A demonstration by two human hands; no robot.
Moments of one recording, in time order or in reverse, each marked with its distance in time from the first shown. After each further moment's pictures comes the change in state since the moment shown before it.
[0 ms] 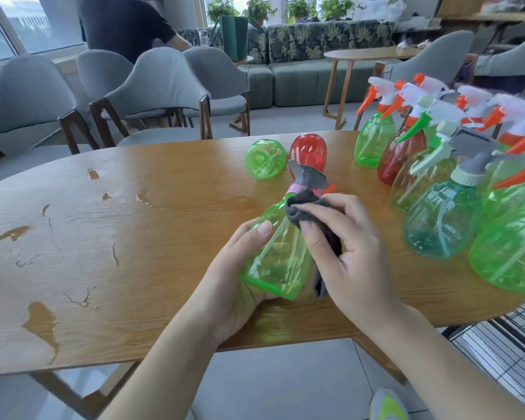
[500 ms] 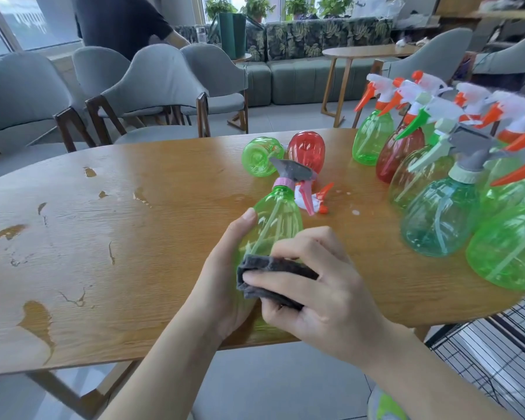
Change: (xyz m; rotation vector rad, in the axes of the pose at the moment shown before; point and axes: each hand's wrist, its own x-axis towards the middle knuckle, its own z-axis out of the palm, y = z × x) left_hand -0.003 0.006 0.009 -0.152 -0.057 -0.114; right_hand -0.021 -0.012 0.011 -0.173 -0.062 -0.481
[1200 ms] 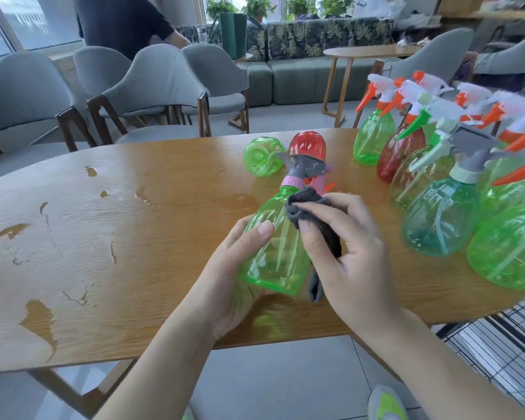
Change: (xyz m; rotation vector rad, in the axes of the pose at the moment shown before) left_hand 0.004 -0.003 -0.011 0.194 0.035 0.149; right_hand 0.013 0.012 -0.011 0.178 0.119 0.500
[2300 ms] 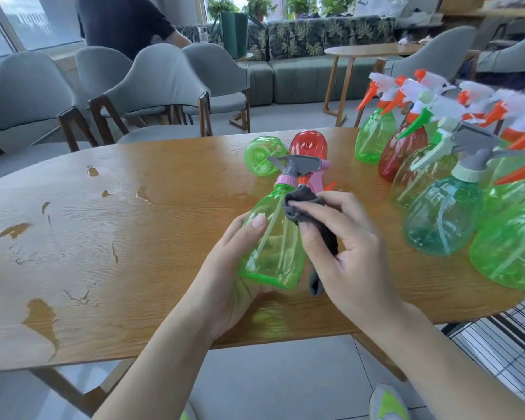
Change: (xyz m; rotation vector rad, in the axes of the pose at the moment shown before) left_hand -0.002 0.004 0.002 -0.007 0.009 0.008; right_hand 0.004 0.010 0.001 -0.038 -0.058 -0.050
